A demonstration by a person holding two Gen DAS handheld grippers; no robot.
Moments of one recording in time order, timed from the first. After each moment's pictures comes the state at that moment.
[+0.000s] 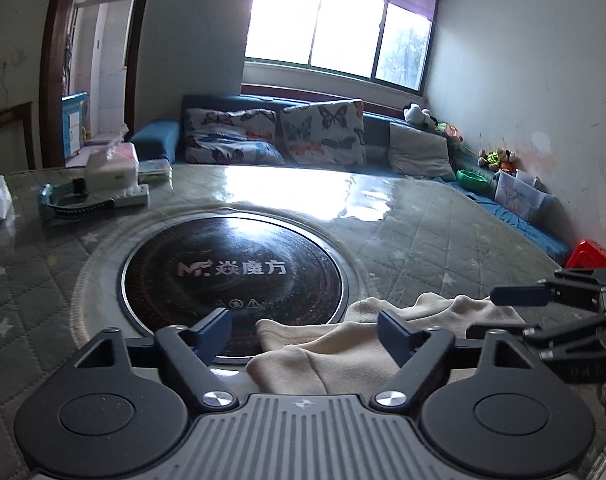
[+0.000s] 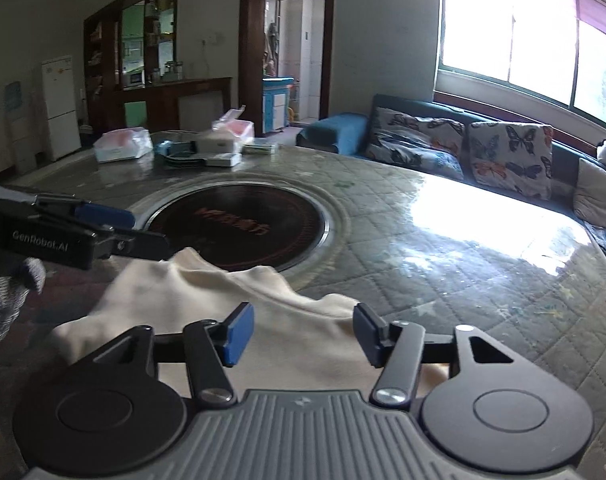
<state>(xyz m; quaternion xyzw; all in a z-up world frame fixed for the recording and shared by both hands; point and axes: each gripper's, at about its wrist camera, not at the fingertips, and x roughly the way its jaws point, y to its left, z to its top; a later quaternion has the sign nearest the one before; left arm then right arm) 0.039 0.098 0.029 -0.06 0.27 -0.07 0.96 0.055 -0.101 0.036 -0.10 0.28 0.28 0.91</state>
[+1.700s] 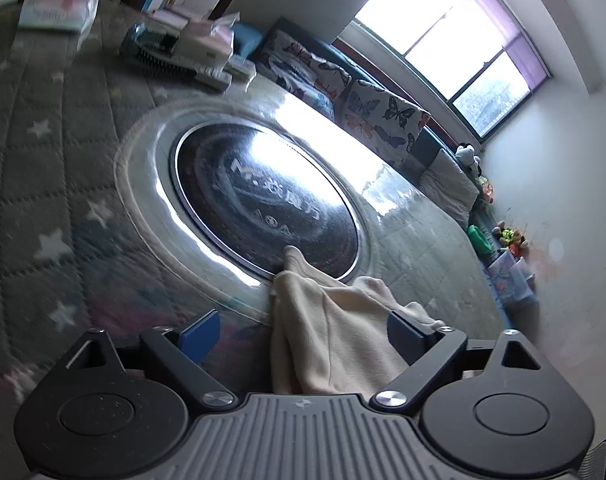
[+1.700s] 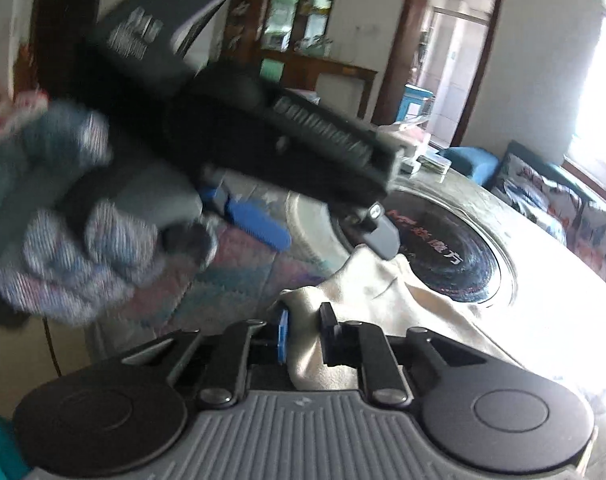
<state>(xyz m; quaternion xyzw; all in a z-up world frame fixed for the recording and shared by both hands) 0.020 0.146 0.009 -0.33 0.35 -0.03 0.88 -0.018 0.006 0.025 -0.22 0.25 0.43 0.84</state>
